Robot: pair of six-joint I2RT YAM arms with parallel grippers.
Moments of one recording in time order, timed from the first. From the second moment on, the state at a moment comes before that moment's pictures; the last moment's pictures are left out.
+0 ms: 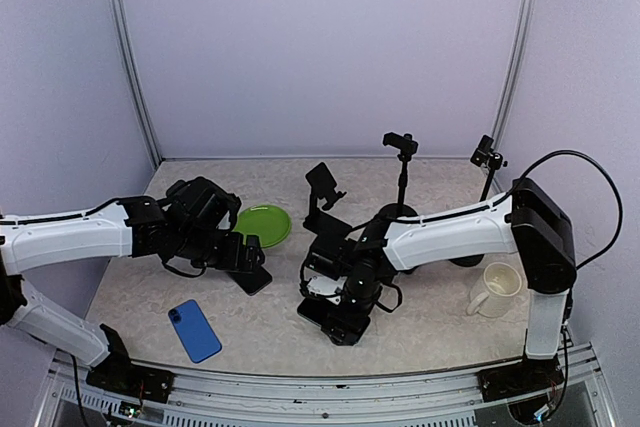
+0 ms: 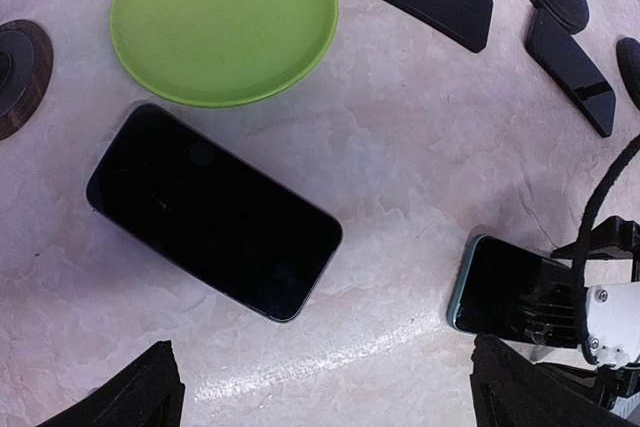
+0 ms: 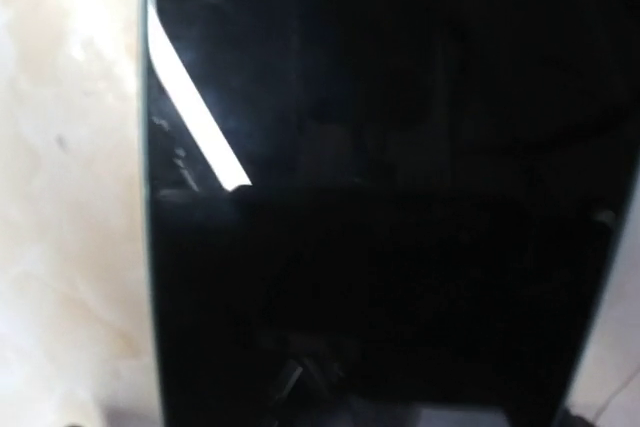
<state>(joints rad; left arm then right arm) -0.82 1.32 0.91 -0.55 -0.15 -0.62 1.13 1.99 1.37 -0.80 -0.05 0.04</state>
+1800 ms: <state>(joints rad) -0.82 1.32 0.90 -0.54 -0.12 -0.60 1.13 2.04 1.44 -0.90 0.03 0.12</state>
